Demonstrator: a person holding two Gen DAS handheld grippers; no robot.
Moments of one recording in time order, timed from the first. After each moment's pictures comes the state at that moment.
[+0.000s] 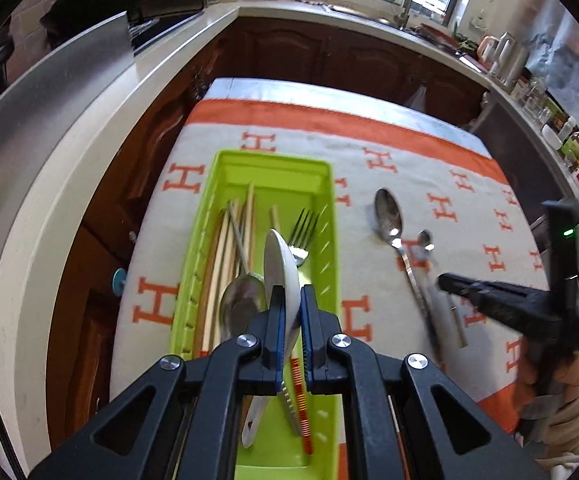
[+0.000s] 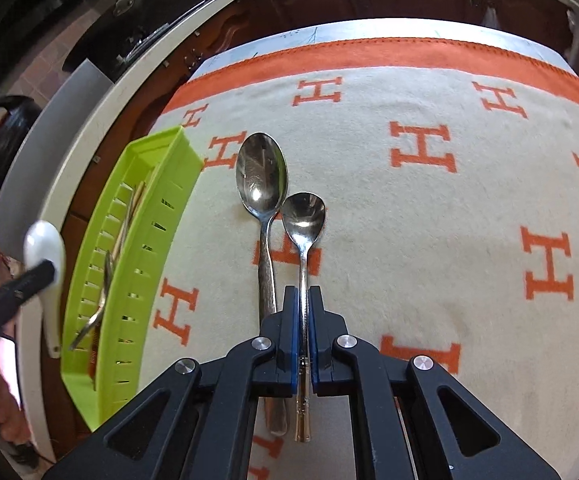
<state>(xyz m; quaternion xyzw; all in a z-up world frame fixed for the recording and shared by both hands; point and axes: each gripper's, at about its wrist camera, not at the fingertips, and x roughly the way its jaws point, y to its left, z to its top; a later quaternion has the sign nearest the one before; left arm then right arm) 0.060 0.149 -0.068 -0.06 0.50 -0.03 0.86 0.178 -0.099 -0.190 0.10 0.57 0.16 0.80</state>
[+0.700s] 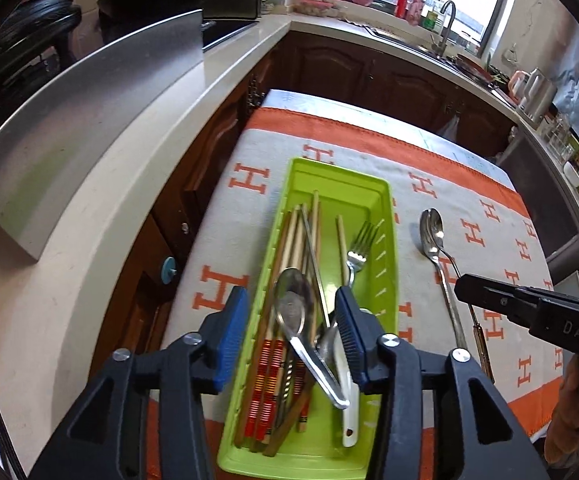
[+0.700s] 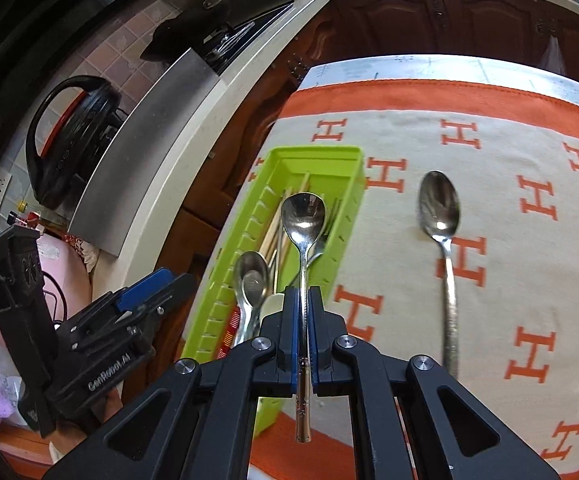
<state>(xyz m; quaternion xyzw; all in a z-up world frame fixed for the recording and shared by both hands) 0.033 0.196 -0.060 -0.09 0.47 0.03 0.88 0.149 0.007 -0.093 0.11 0.56 0.25 0.78</state>
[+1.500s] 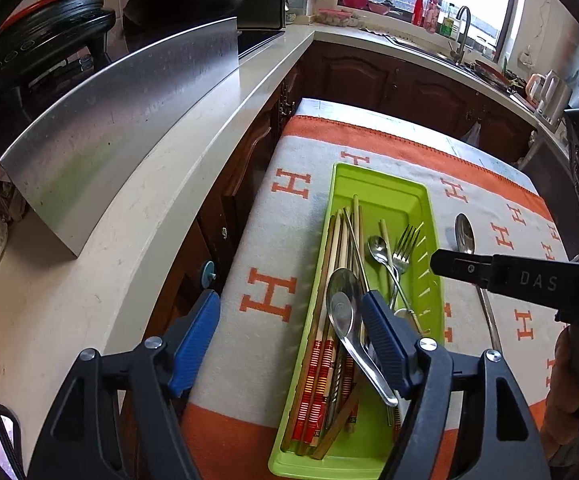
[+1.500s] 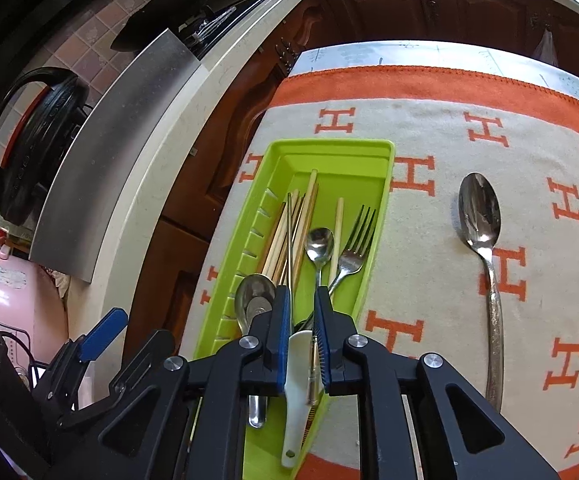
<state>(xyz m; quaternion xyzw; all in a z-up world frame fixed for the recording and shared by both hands) 0.021 0.218 -0.065 -0.07 0.46 0.07 0.88 0.178 0.065 -0.122 0.10 0.58 0.20 0.78</state>
